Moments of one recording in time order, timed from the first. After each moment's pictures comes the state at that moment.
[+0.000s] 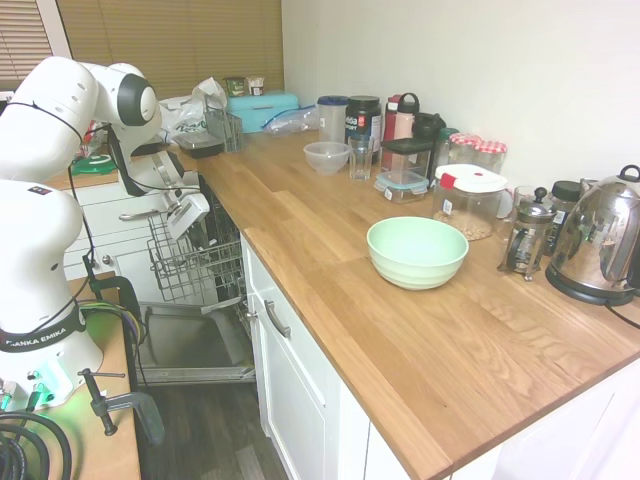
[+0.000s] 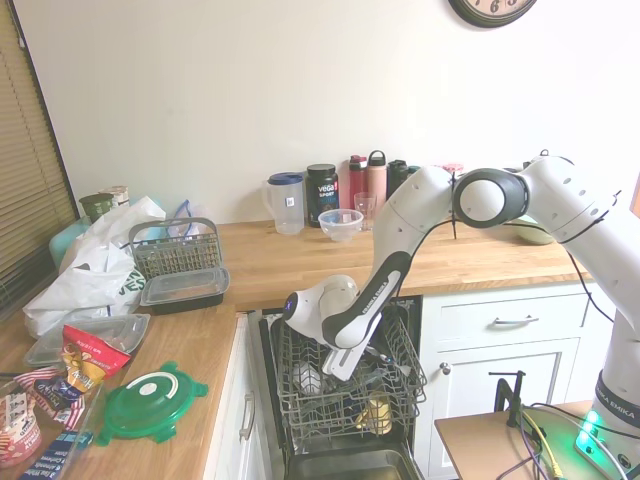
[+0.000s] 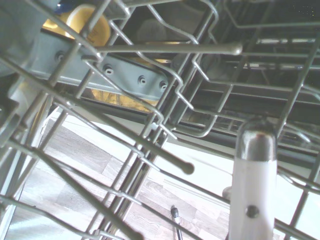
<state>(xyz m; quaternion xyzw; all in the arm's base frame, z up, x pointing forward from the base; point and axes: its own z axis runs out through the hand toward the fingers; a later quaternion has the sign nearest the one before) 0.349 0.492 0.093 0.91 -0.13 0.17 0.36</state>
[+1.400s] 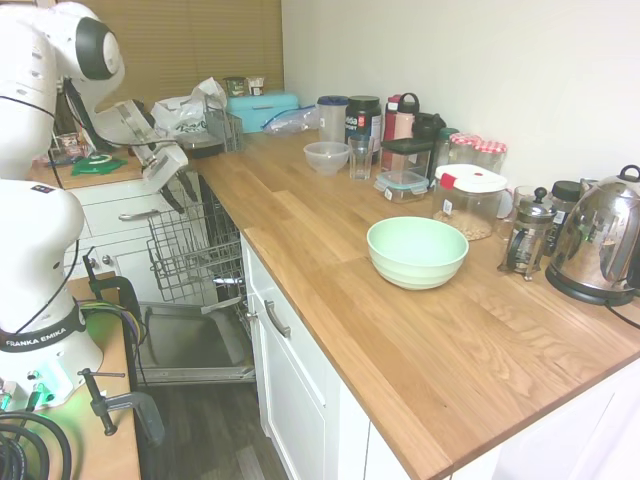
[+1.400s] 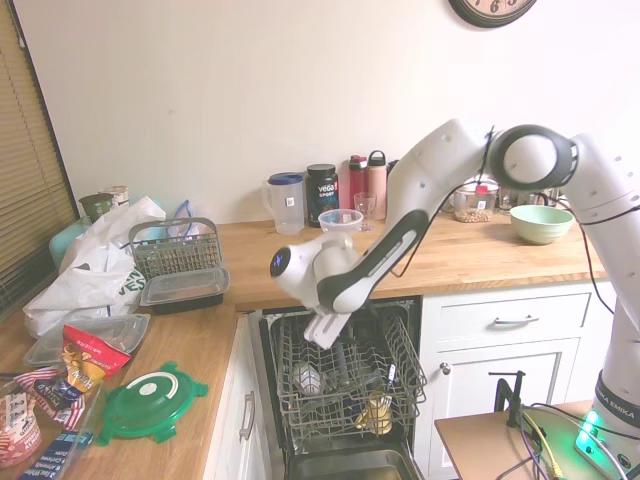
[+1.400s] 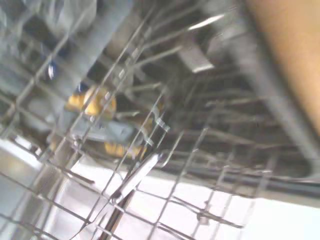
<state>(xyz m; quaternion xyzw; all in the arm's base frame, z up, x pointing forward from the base) 0.290 0.520 0.277 0.93 -0.12 0.24 0.24</state>
